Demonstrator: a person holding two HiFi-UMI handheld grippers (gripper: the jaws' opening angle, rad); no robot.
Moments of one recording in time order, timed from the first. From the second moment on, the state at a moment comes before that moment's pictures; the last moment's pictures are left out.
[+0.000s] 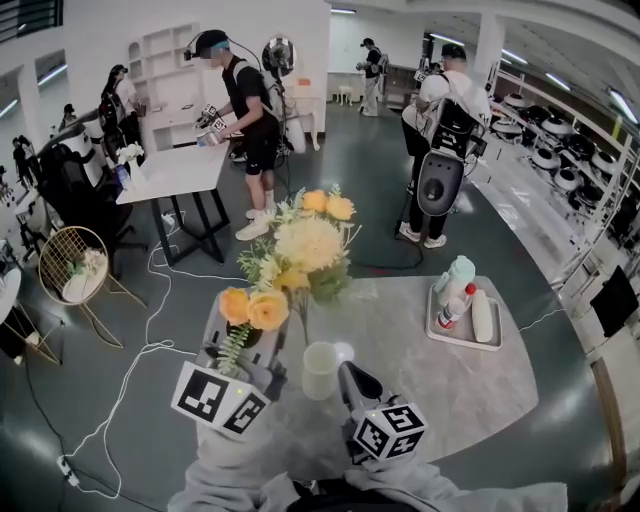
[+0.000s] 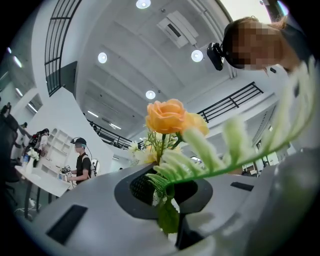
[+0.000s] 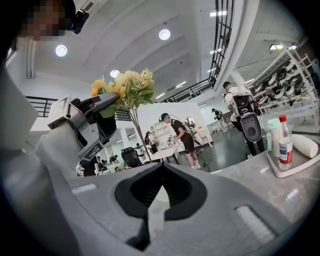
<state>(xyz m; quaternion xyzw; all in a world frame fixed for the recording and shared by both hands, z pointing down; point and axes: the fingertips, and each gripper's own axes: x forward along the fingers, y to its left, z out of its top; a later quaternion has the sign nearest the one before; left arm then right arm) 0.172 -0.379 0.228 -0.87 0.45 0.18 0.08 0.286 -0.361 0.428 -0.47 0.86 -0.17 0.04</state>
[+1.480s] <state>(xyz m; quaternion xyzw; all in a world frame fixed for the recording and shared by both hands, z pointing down) 0.119 -0.375 0.435 -0.83 0.55 0.07 -0.06 0.229 -0.367 0.436 -0.40 0.90 -0.16 0.00</state>
